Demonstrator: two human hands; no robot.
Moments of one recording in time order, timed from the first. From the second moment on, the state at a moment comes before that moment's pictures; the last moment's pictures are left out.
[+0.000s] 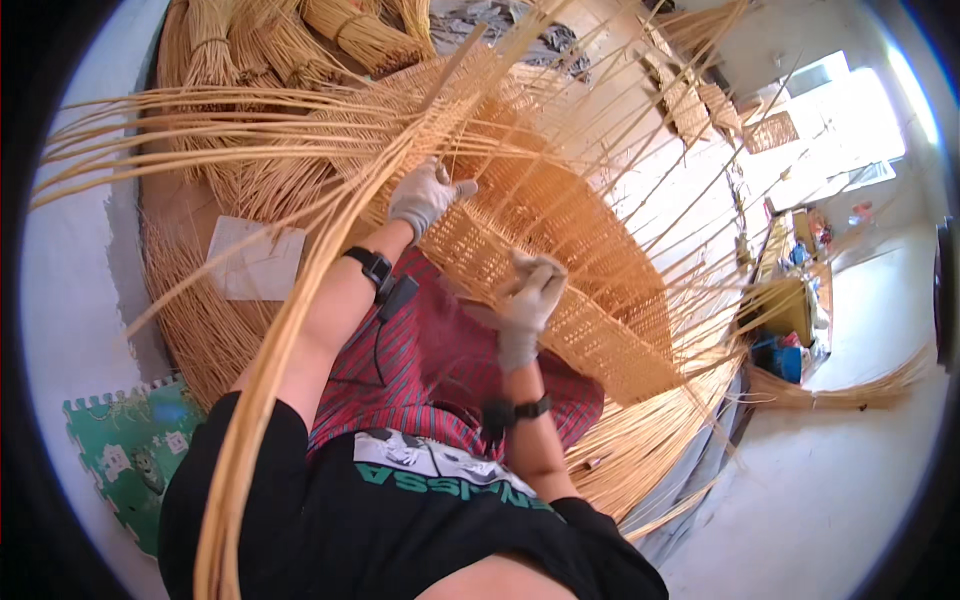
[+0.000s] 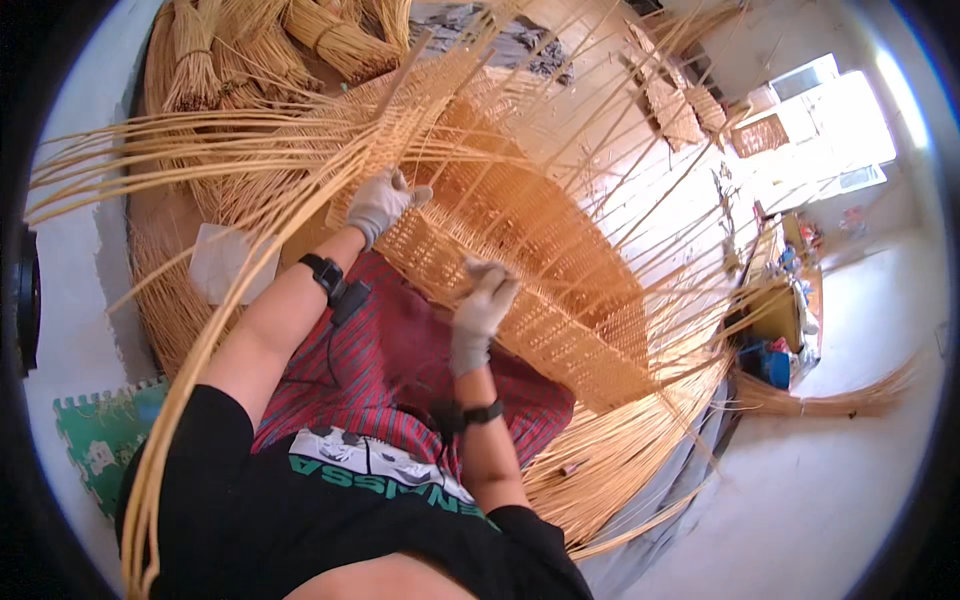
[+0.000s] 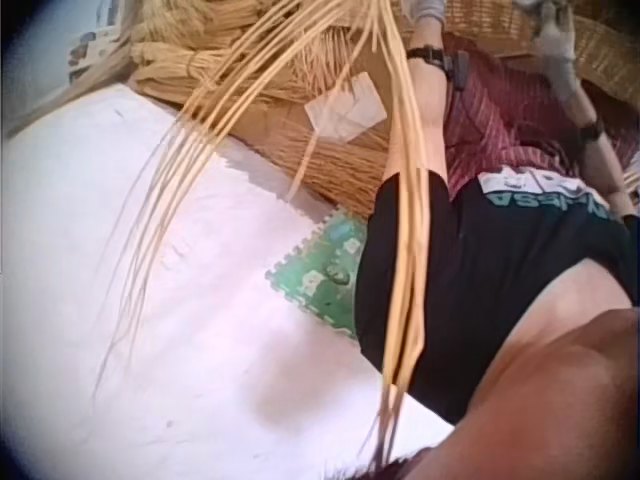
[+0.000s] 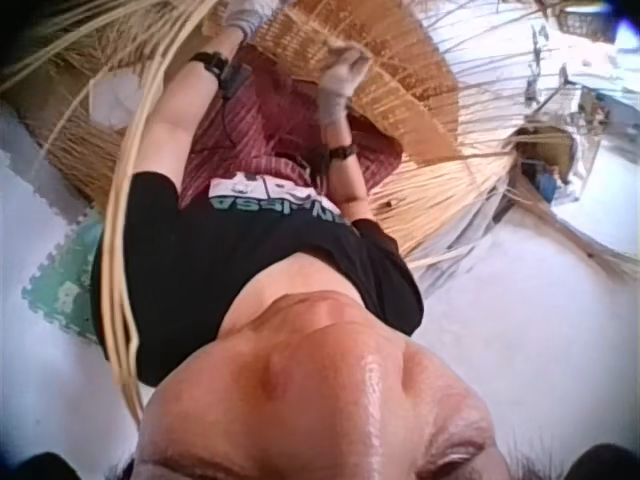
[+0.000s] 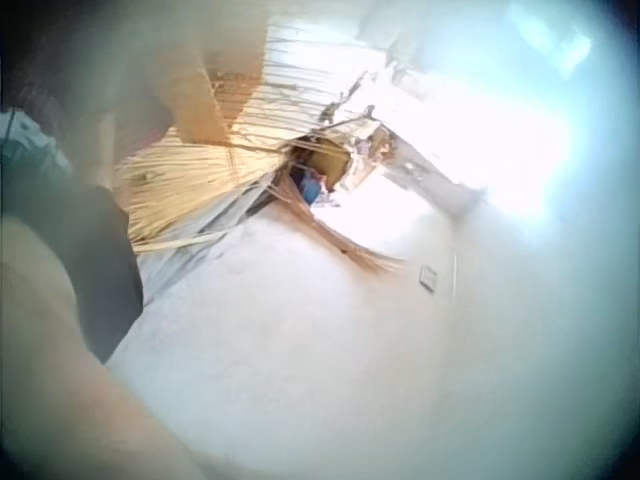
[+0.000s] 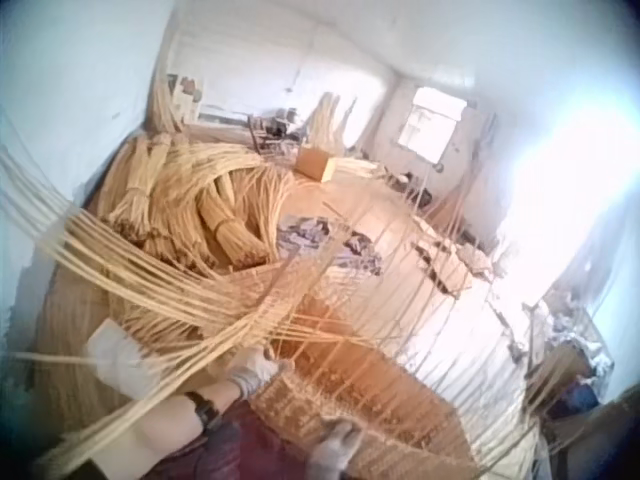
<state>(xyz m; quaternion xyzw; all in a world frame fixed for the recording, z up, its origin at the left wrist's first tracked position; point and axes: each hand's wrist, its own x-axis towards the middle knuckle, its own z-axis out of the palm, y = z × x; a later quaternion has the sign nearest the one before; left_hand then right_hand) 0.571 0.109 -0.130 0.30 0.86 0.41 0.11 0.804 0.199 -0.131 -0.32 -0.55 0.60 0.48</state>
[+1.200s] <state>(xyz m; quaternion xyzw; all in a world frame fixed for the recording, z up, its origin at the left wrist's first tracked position) 0.587 0.146 -0.145 0.34 0.83 0.31 0.32 0.692 0.276 -0.093 -0.38 -0.90 0.15 -0.17</state>
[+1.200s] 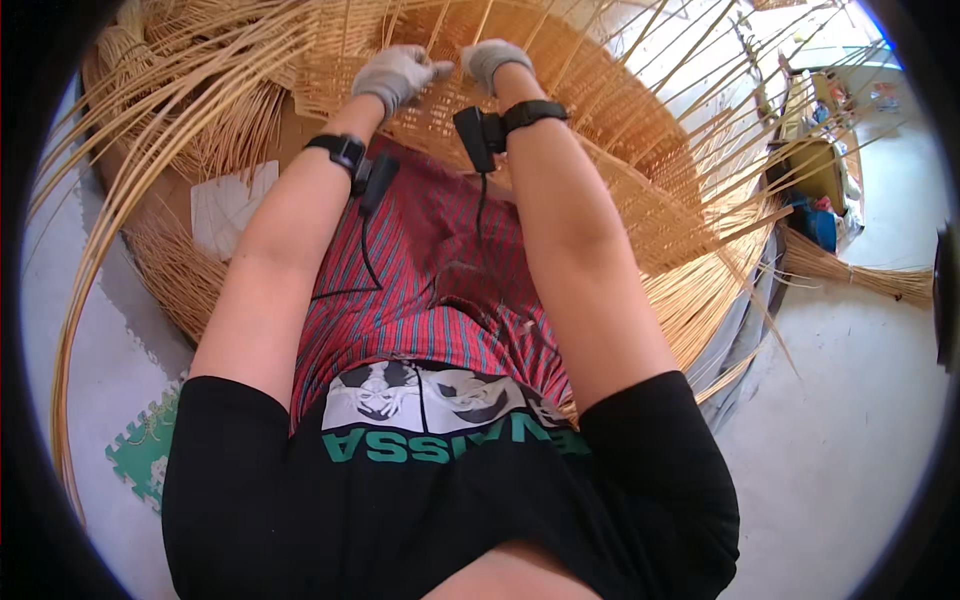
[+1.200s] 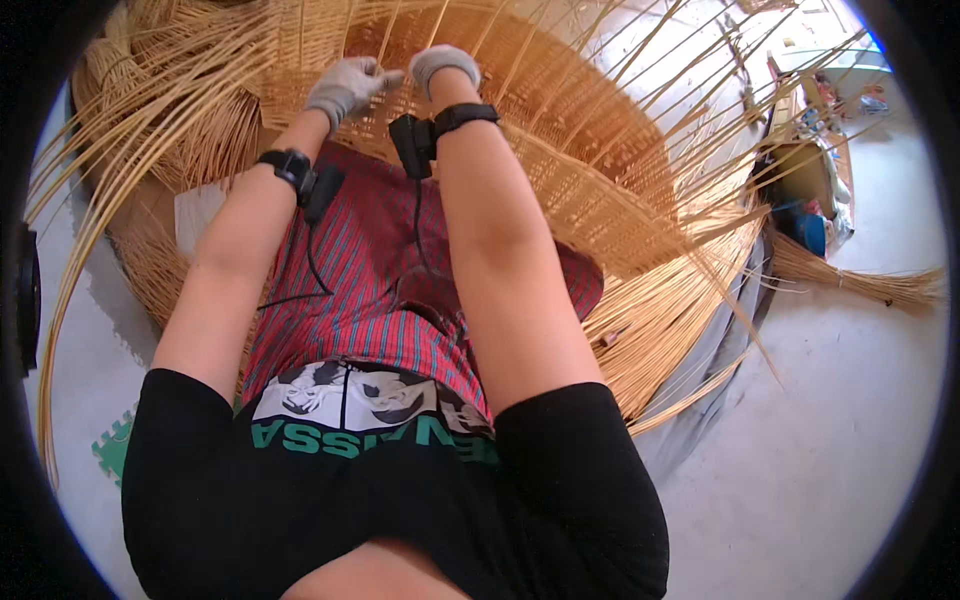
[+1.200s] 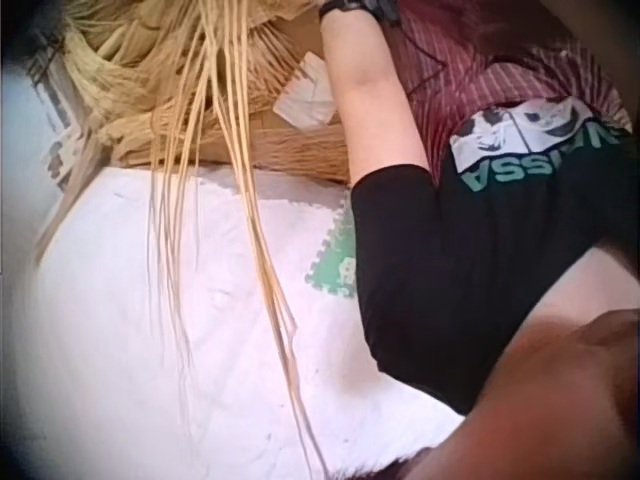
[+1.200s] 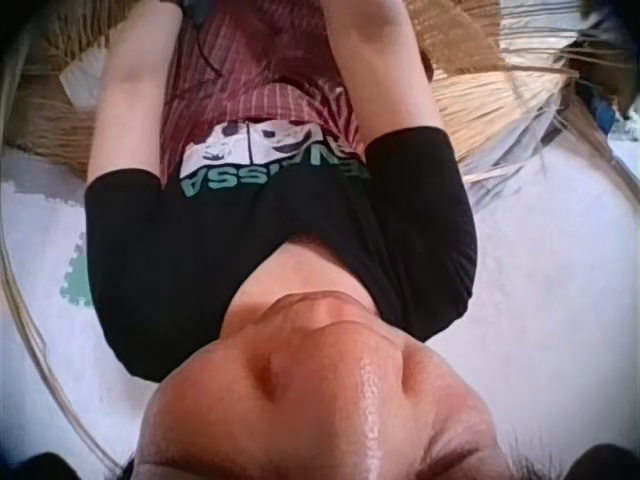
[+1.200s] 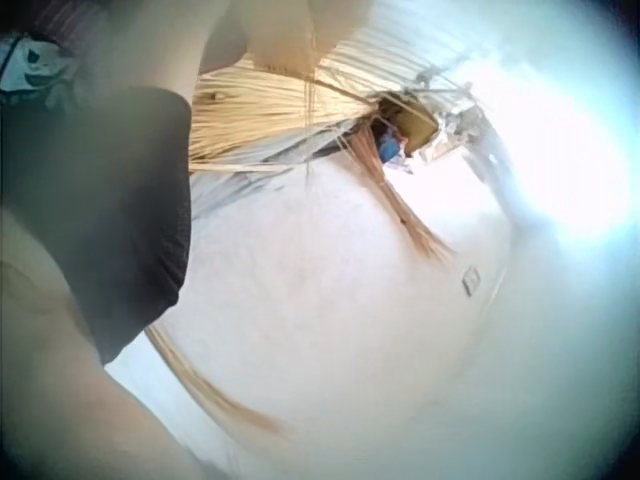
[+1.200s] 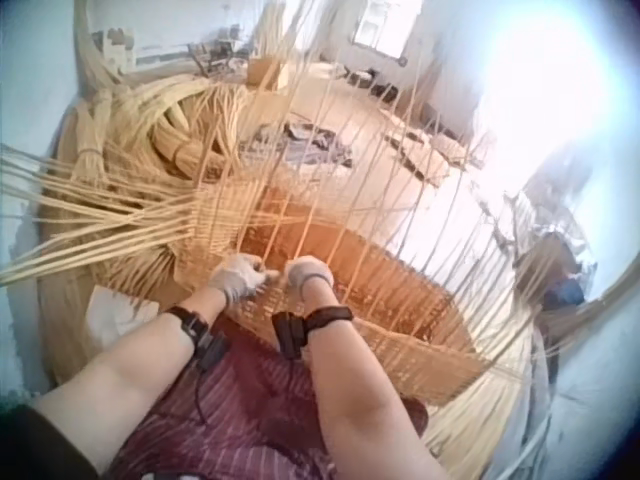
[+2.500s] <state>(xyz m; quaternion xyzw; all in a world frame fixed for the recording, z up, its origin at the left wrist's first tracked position) 0.684 0.179 -0.120 0.29 0.62 0.51 0.53 0.776 0.311 -0.043 -0.37 -0.86 0.17 0.32</state>
